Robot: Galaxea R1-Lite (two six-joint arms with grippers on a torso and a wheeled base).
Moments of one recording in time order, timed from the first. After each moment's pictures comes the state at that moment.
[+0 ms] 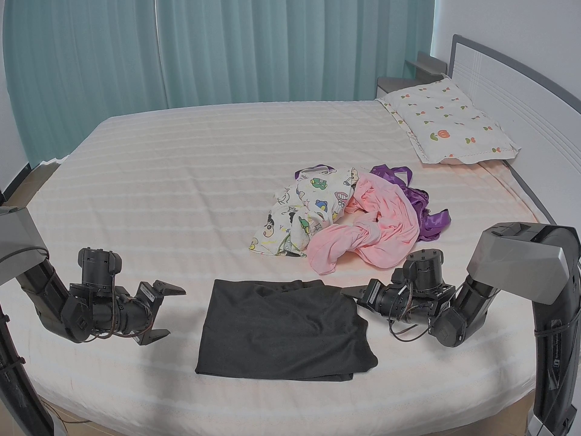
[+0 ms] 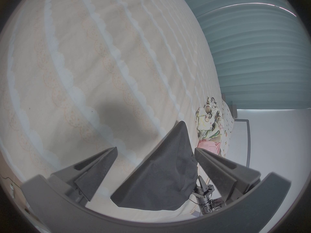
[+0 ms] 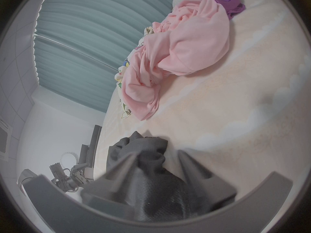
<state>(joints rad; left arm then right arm) -0.04 2.01 -0.53 -0.71 -0.39 -1.11 0.41 2.39 -0.84 -1.06 0.27 0.85</state>
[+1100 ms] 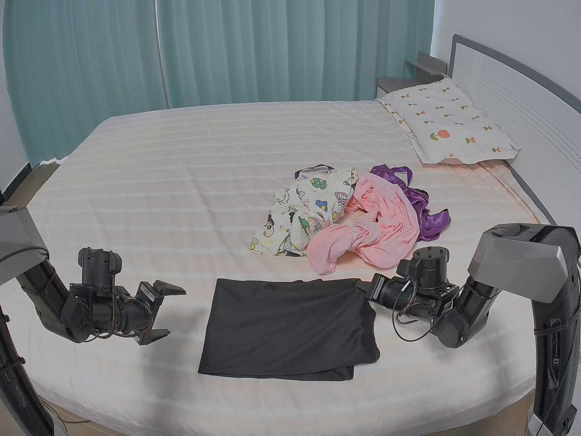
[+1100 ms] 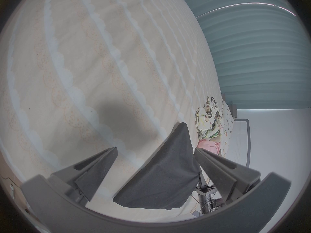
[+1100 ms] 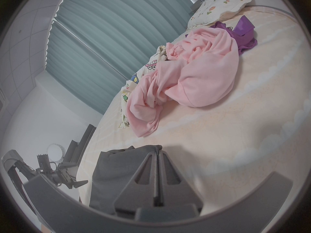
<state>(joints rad) -0.04 2.01 -0.53 -0.71 -0.39 -1.10 0.39 2.39 -0.83 -1.17 0.17 0.68</state>
